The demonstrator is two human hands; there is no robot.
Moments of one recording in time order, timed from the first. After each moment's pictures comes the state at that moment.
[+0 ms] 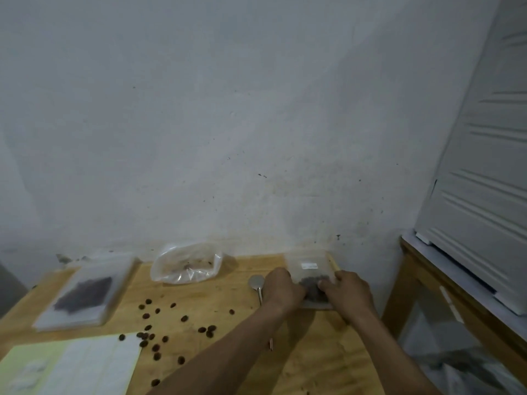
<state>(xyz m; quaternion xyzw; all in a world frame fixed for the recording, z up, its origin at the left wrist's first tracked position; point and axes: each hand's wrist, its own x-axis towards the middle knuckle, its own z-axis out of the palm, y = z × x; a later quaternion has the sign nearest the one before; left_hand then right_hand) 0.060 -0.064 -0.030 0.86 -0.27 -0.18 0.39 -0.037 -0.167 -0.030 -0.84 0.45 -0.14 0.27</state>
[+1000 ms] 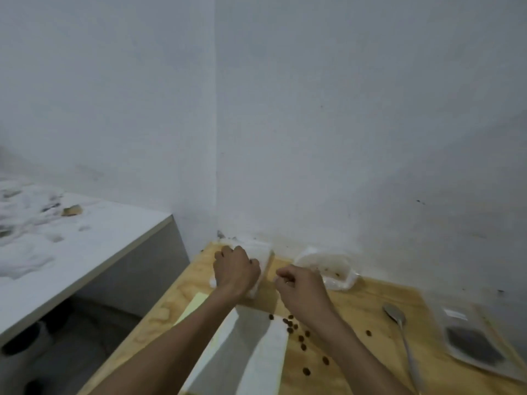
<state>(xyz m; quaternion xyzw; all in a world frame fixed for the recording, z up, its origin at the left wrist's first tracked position) 0.215 0.221 -0.002 0.97 -0.03 0.04 0.24 0.125 0.096 -0.002 -0.92 0.08 -0.11 0.37</state>
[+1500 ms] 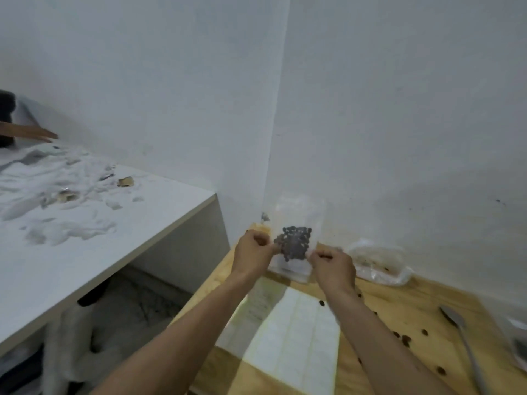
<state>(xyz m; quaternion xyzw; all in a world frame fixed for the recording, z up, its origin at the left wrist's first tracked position) 0.222 0.301 -0.019 0.78 0.01 0.01 0.62 0.173 0.147 -0.015 -0.80 0.24 -0.16 0.53</state>
